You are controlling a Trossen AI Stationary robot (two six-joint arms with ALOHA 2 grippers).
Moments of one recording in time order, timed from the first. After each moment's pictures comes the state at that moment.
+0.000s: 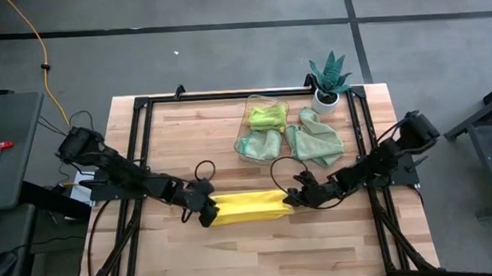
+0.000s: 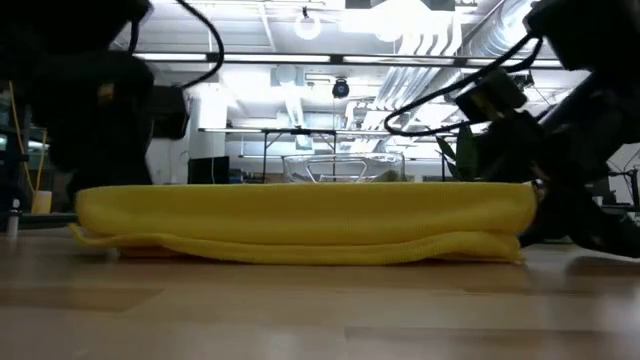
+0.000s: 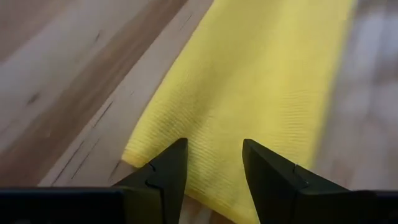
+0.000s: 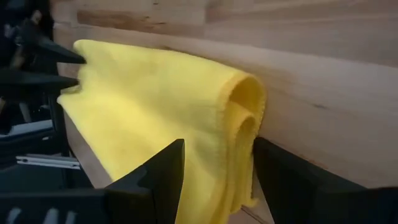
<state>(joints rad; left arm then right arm) -0.29 1.48 0.49 0.12 -0.19 -0.99 0.43 1.60 0.45 0.40 0.26 1.75</state>
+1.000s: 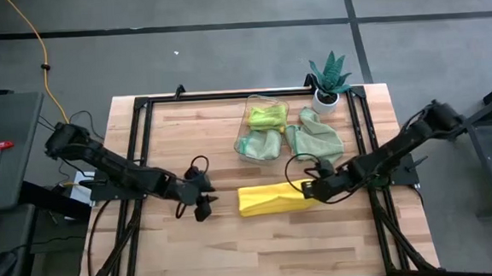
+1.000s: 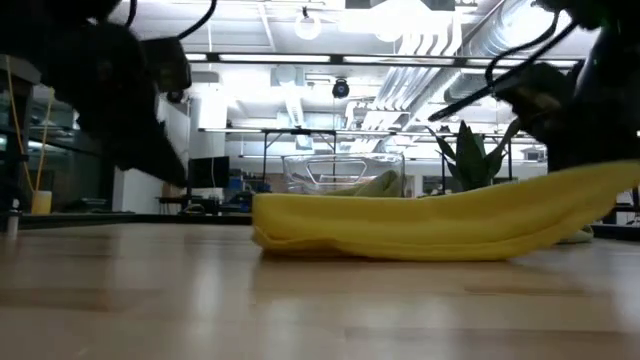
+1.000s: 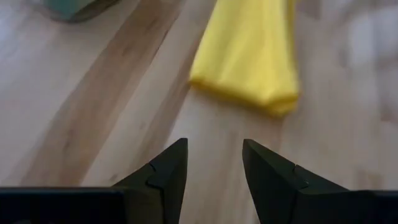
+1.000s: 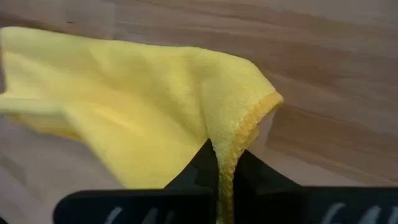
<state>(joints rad) -0.27 1.32 0.50 0.01 -0.33 -0.67 0.42 1.28 0.57 -0.41 0.21 1.75</state>
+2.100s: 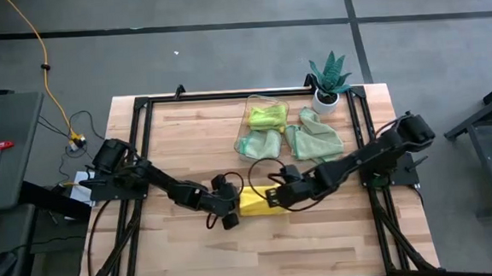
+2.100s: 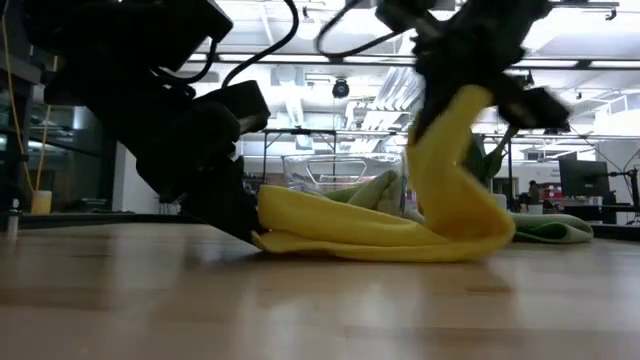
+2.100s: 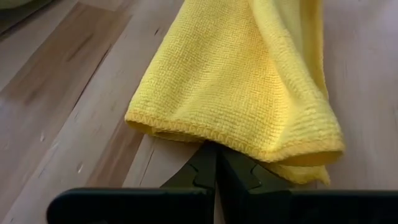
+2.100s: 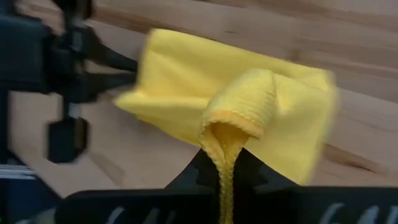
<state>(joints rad) -0.25 1.85 0.74 0.27 -0.39 -0.52 0.36 1.62 1.07 -0.51 0.24 1.60</state>
